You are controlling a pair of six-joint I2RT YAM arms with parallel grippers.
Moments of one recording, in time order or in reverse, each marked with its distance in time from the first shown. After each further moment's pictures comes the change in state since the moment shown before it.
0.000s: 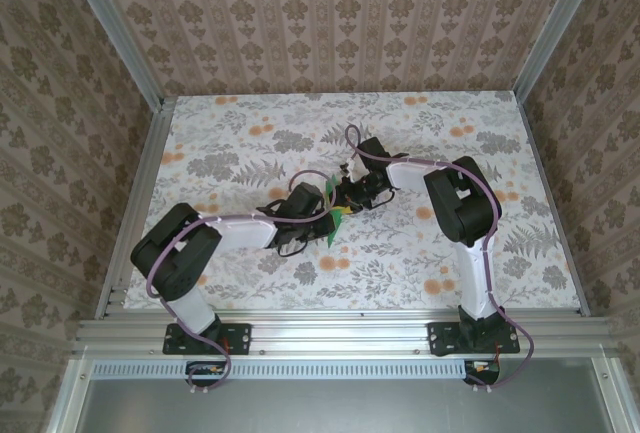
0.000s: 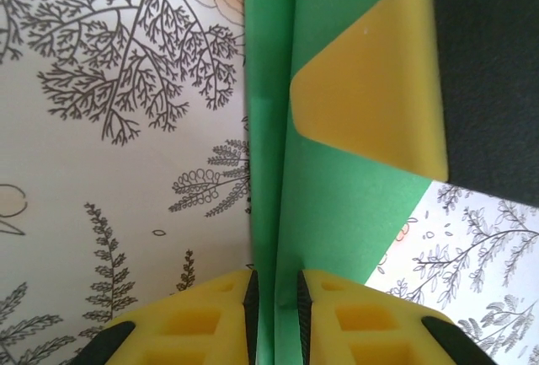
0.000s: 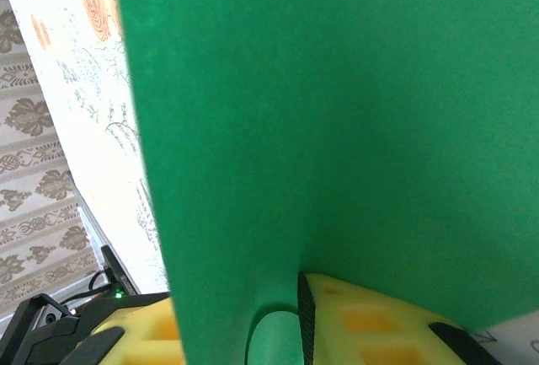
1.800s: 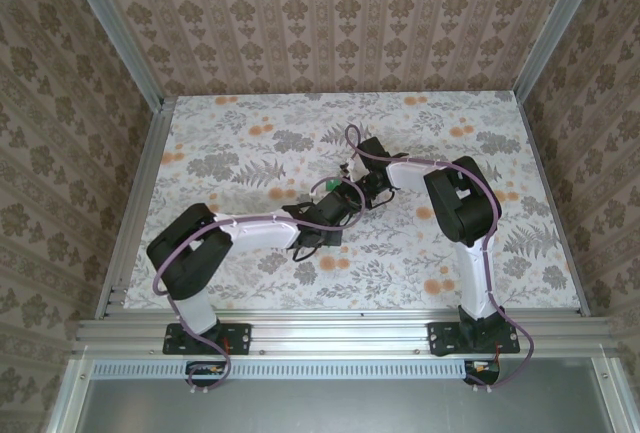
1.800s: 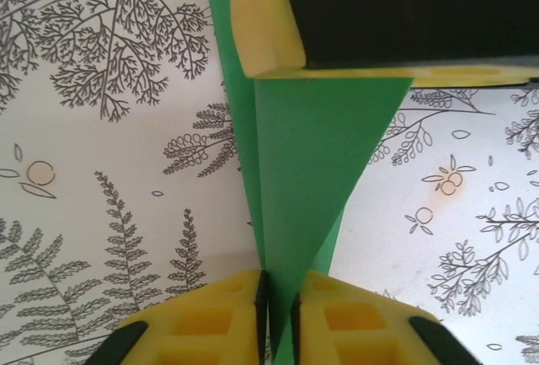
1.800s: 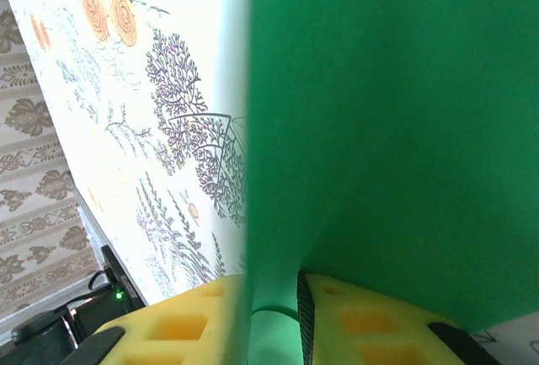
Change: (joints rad) left arm -0.170 0.064 0.187 -0.328 -0.319 0.141; right arm 0.000 0.002 0.003 -0.004 0.000 0.000
